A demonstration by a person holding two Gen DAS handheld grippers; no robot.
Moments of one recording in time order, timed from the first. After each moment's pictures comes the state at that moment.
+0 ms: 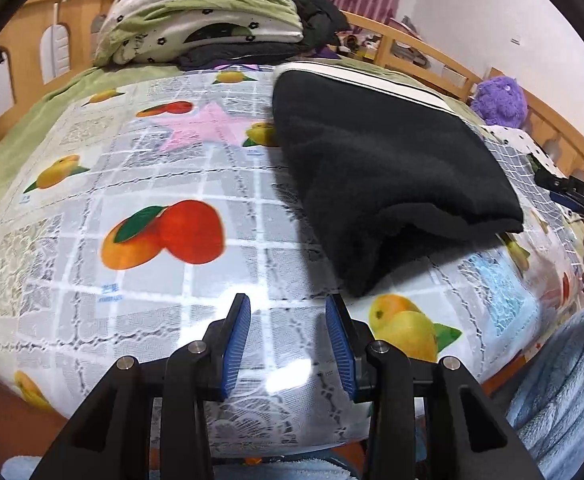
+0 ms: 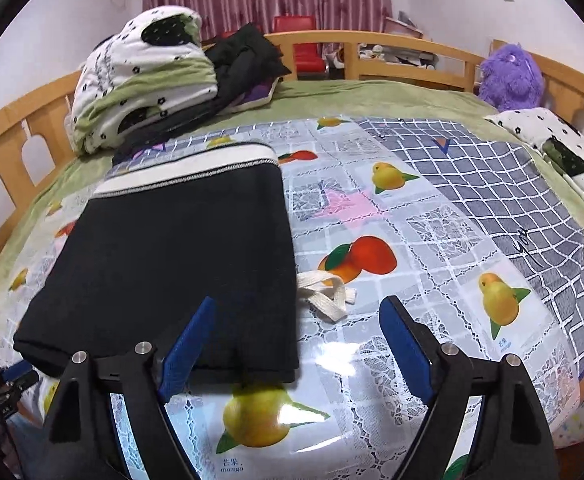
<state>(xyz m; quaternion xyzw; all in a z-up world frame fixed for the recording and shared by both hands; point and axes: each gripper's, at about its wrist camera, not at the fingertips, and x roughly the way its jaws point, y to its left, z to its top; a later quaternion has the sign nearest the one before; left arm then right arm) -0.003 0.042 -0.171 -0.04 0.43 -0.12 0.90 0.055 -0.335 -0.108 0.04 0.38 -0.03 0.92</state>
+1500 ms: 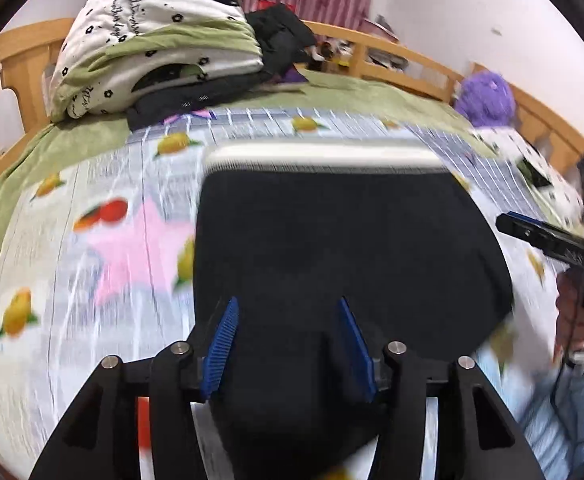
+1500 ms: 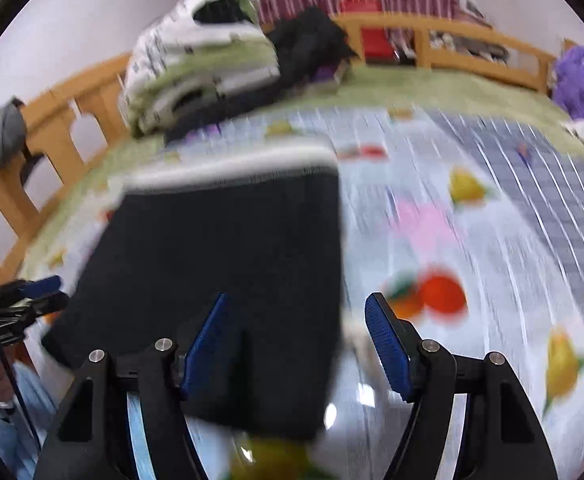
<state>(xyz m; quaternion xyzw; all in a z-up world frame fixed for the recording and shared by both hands) 0.110 -0.024 -0.104 -0.01 0.41 -0.13 0.90 0.122 -0.341 -0.111 0.05 0.39 0.11 0.91</state>
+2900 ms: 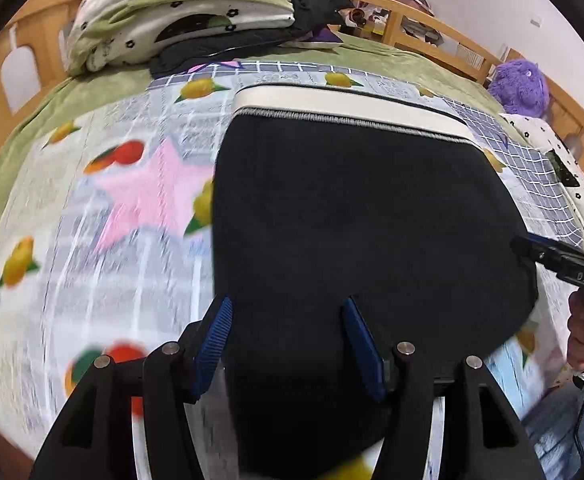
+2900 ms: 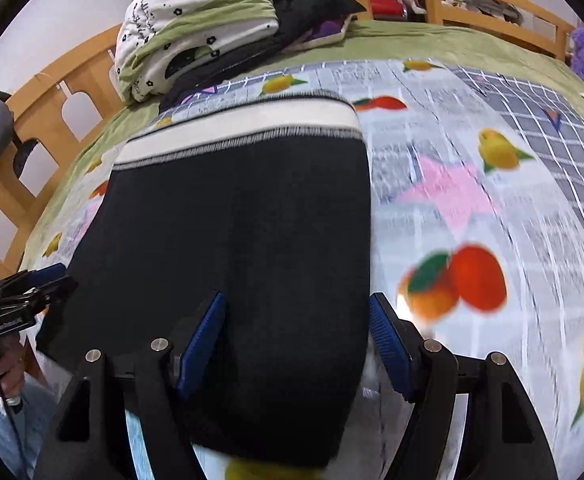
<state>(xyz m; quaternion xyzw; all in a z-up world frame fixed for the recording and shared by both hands) 0.086 -0.016 -0.136 -0.02 0.48 -0.09 0.87 0.140 -0.333 -0.154 0.06 0.48 0.12 0.87</state>
